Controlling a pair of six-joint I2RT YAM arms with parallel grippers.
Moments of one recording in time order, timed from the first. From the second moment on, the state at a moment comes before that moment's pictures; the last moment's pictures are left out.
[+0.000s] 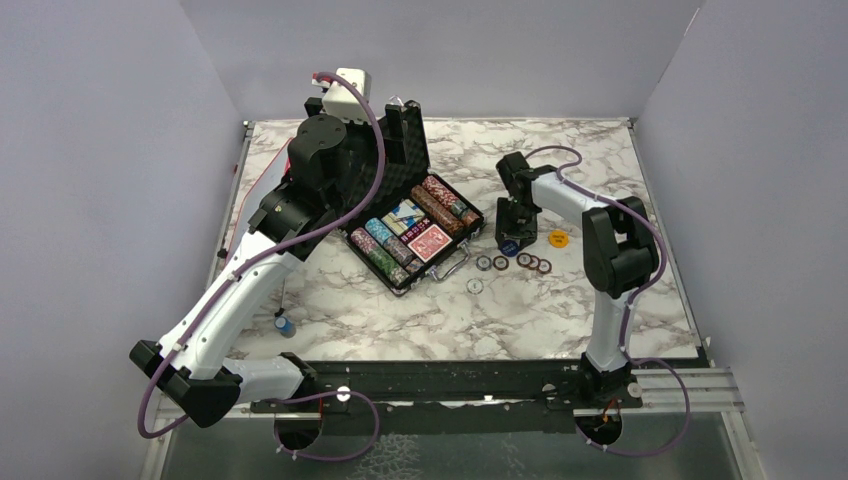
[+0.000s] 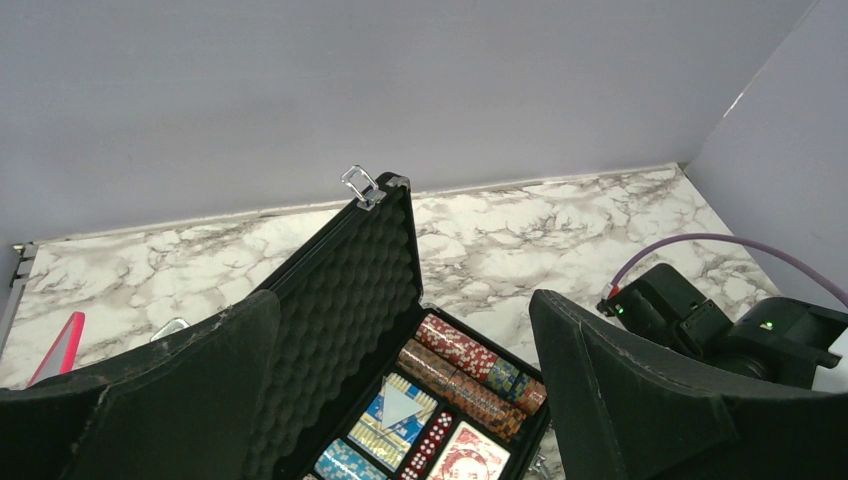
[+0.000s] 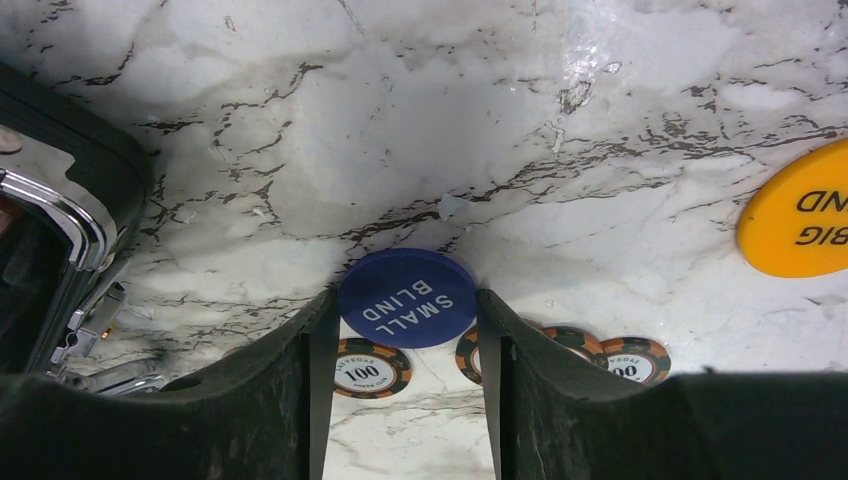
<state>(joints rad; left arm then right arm) -0.63 1.23 1.49 -0.29 -0.37 -0.13 0.35 2.01 1.43 -0.81 0.07 0.44</state>
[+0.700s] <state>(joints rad) -0.63 1.23 1.49 -0.29 -0.39 -0.13 0.60 1.93 1.66 -0.83 0.12 0.50</state>
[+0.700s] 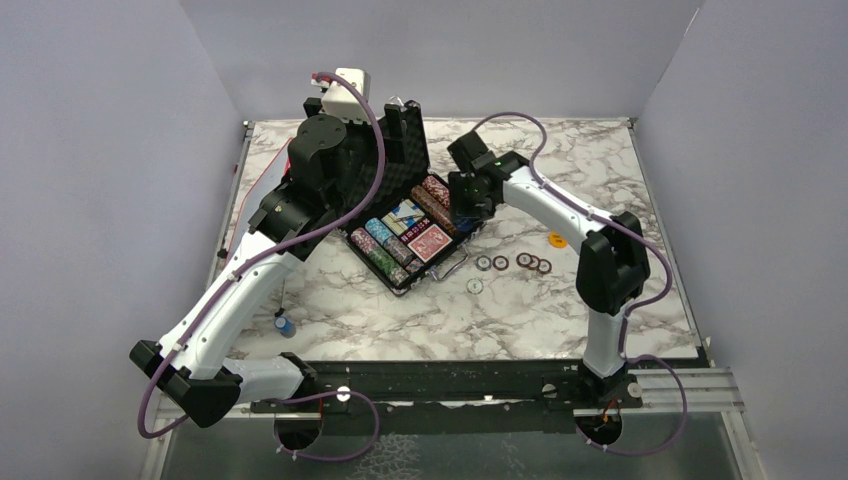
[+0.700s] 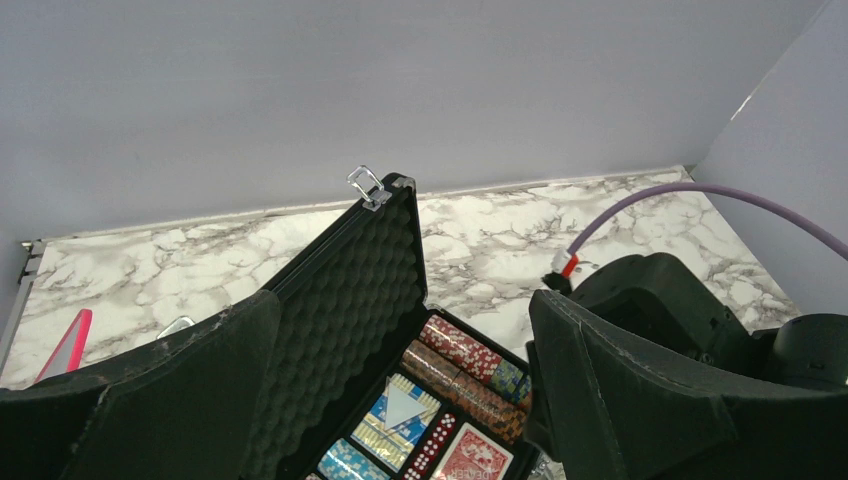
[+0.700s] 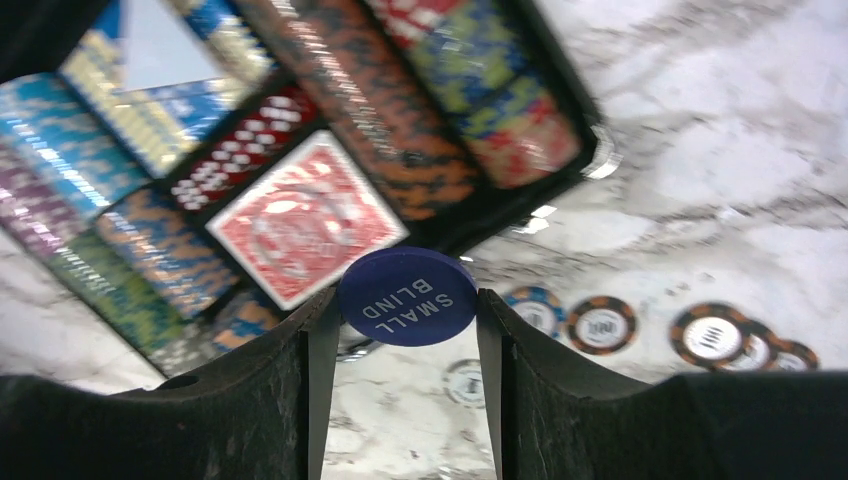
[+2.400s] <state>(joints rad) -0.63 1.23 1.49 -0.29 -0.39 -0.13 0.32 1.80 1.48 -0.77 0.20 0.67</state>
